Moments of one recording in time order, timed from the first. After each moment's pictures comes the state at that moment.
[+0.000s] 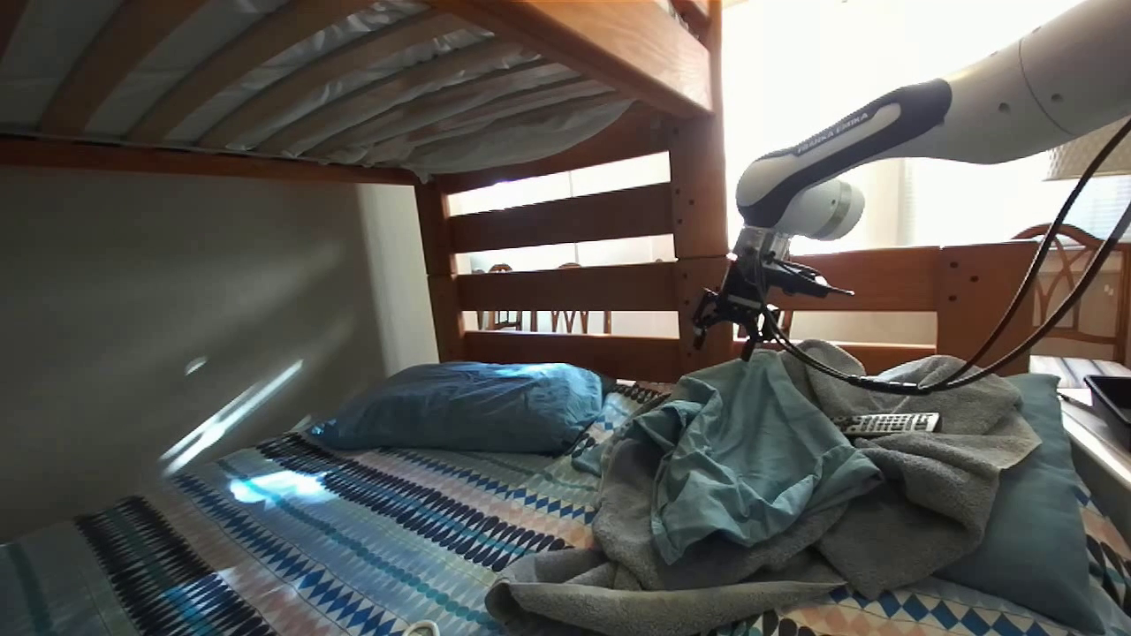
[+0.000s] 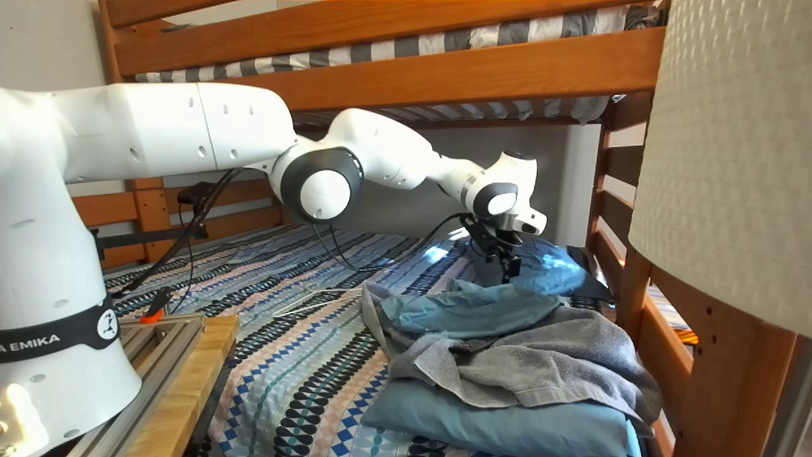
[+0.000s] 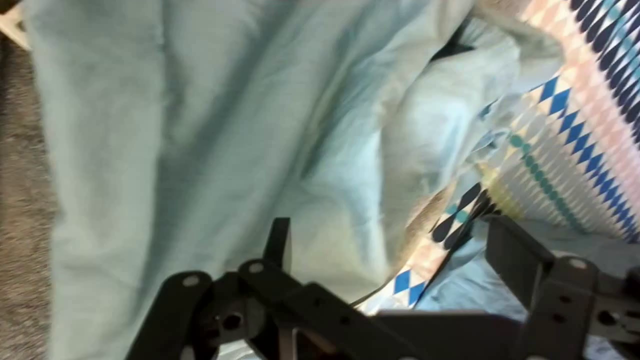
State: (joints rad) arm 0.27 1.47 0.18 -0.44 0.12 2.11 0.18
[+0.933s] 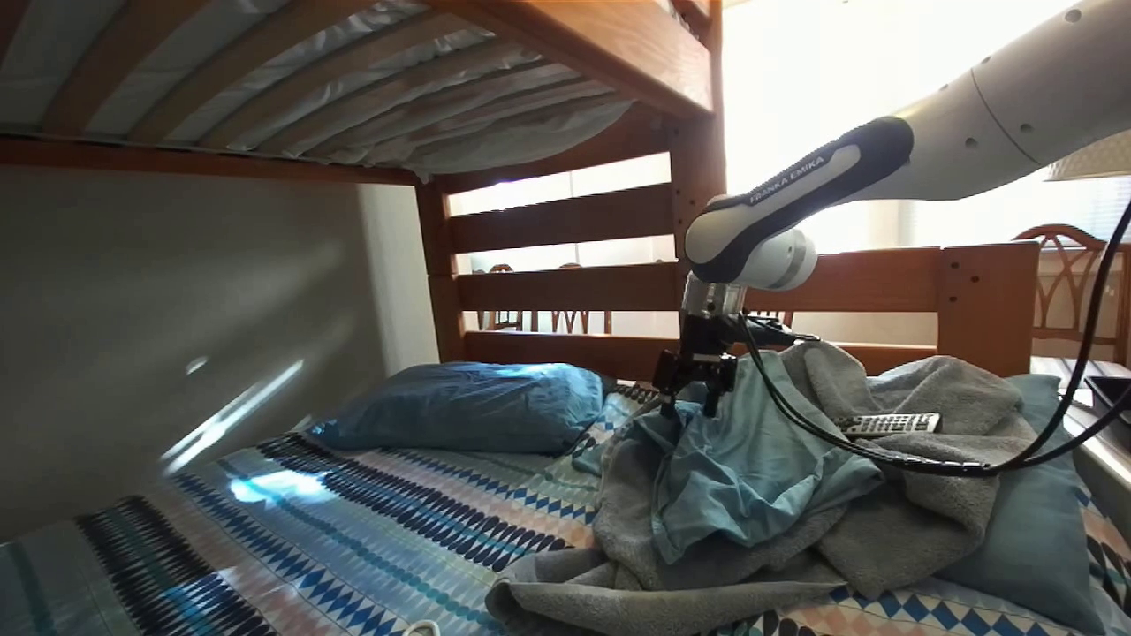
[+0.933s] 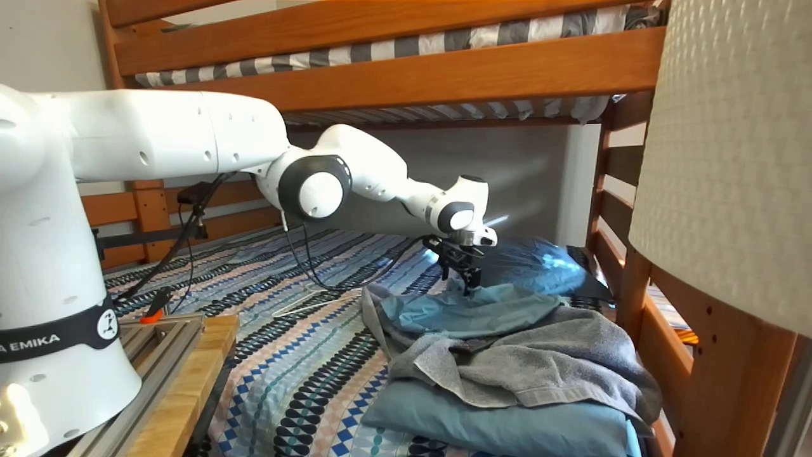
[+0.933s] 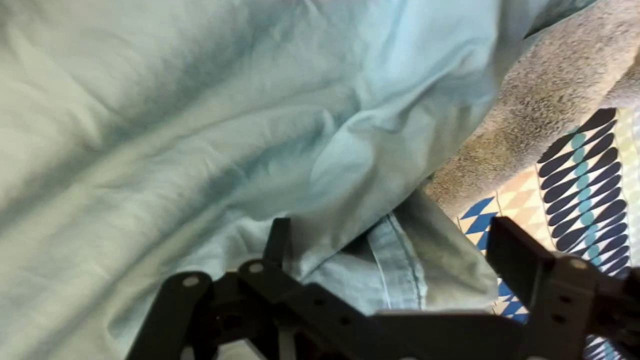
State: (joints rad) arm 0.43 1.50 0.13 -0.53 0.08 2.14 -0.02
